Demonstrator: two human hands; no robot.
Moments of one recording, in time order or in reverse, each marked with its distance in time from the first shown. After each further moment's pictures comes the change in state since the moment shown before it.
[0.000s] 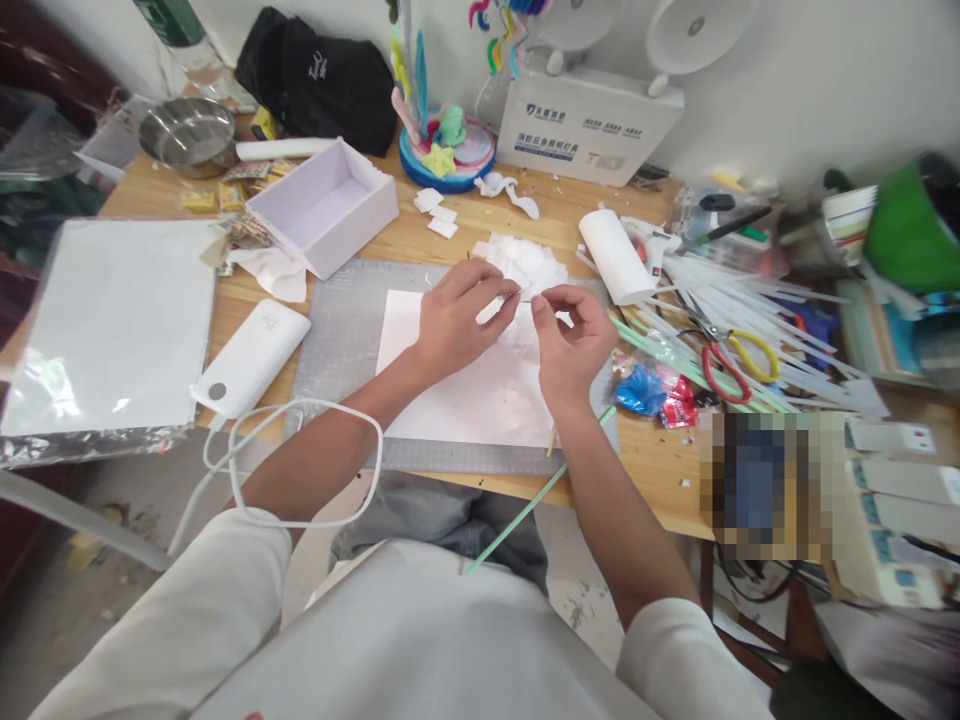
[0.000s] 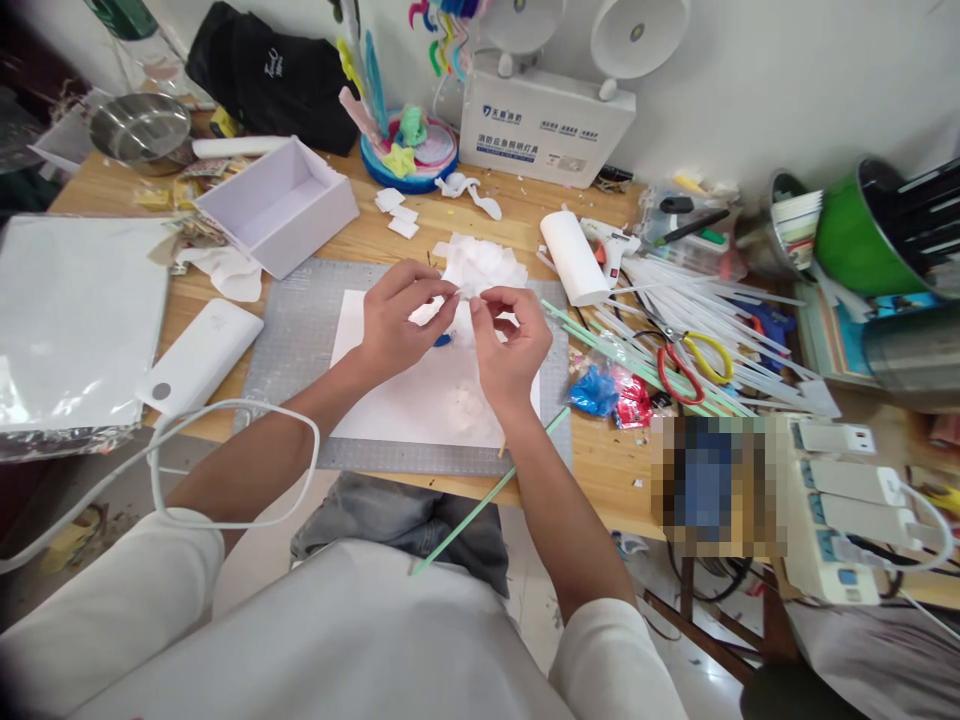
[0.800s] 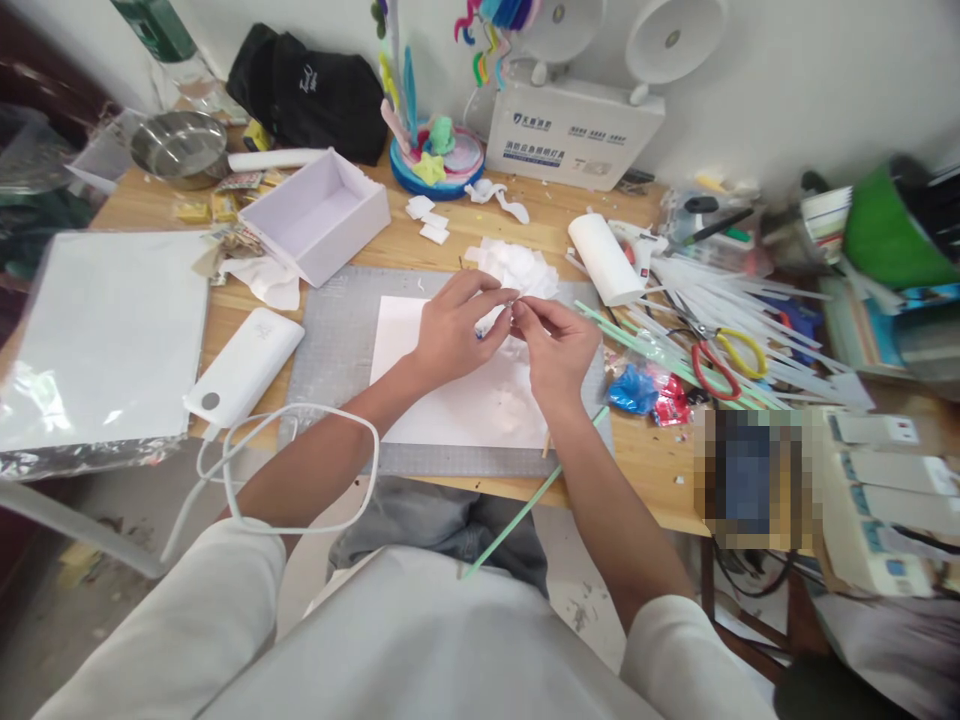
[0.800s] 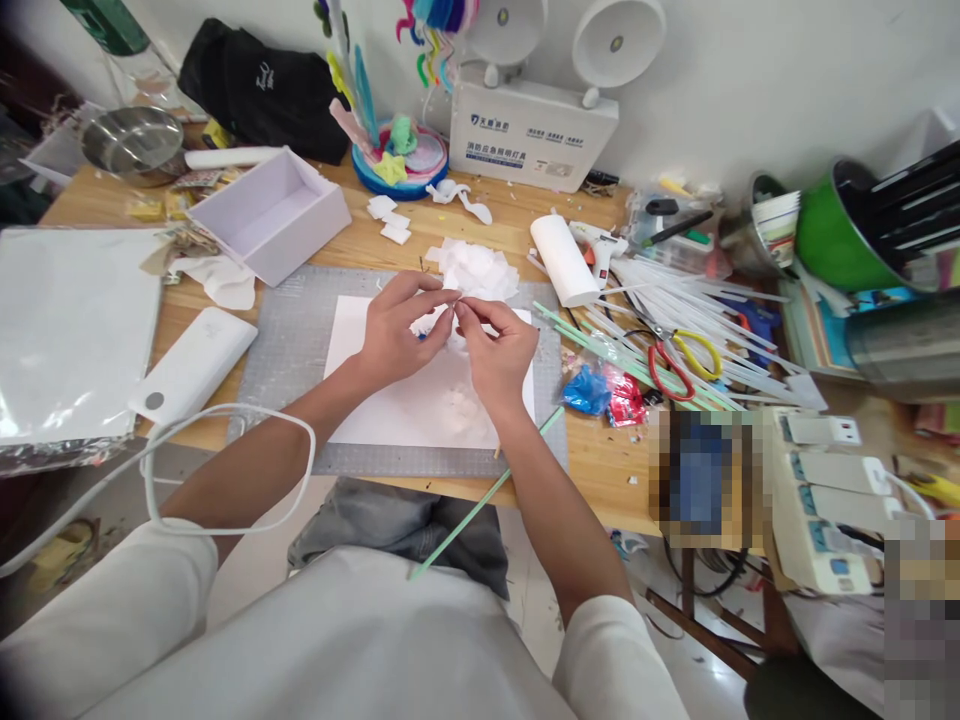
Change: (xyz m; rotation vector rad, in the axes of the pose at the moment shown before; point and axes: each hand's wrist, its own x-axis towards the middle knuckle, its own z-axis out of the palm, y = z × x) left_hand -0.006 0.001 0.003 -0.056 -0.090 -0.006; right_hand -0.003 0.003 0.001 0.098 -0.078 0.121
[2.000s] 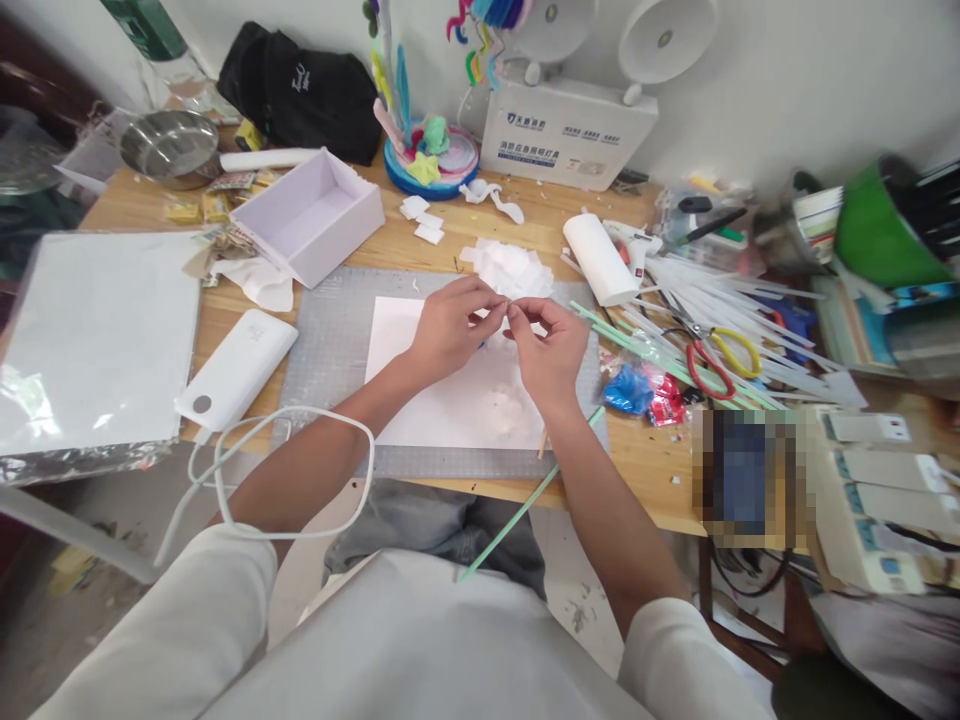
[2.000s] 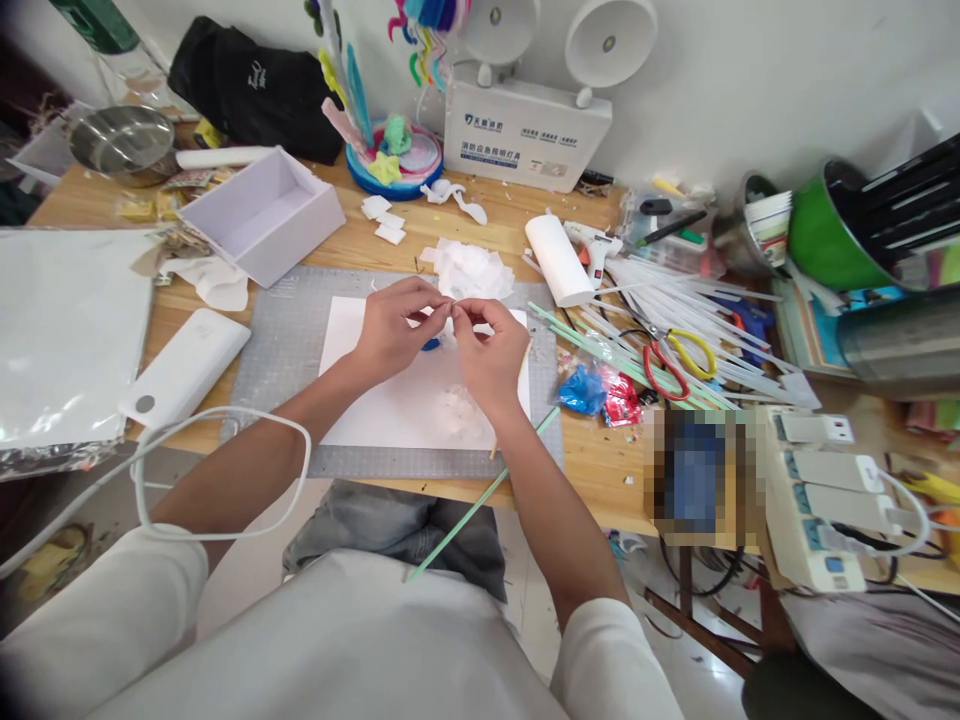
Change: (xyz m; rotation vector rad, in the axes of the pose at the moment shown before) left_hand 0.006 0.000 -0.001 -0.229 -0.151 -0.310; right_hand 0.003 -0.002 -0.003 -0.167 -0.053 0.013
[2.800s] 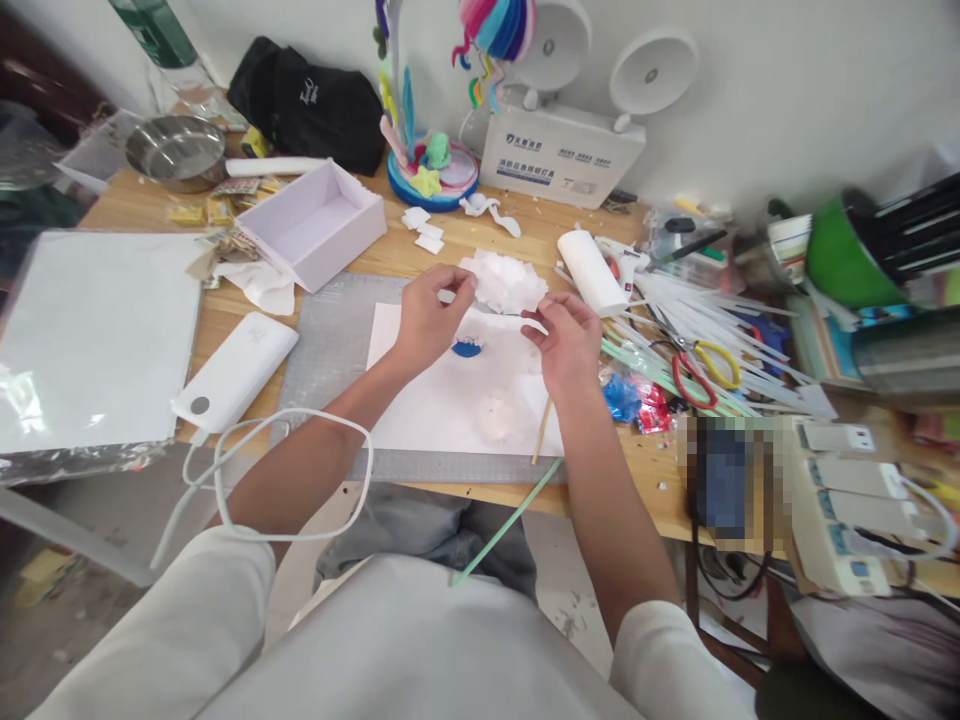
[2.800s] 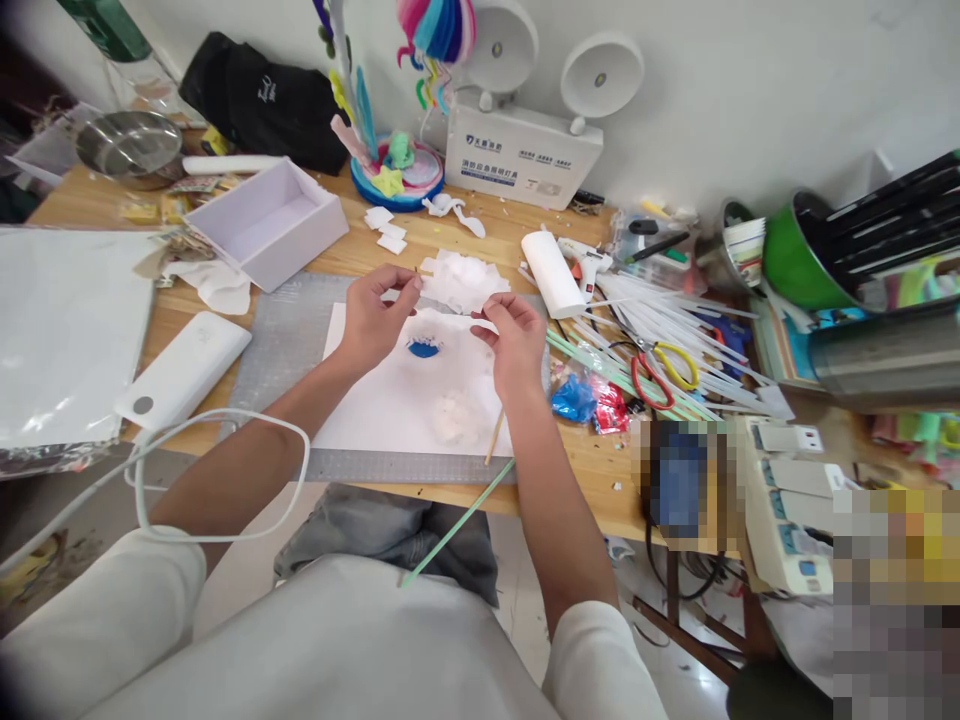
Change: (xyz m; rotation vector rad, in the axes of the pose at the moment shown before) left_hand 0.013 -0.021 -0.007 -0.018 0.222 -0.232; right_hand 0.033 -0.001 -0.017 0.382 0.009 0.333
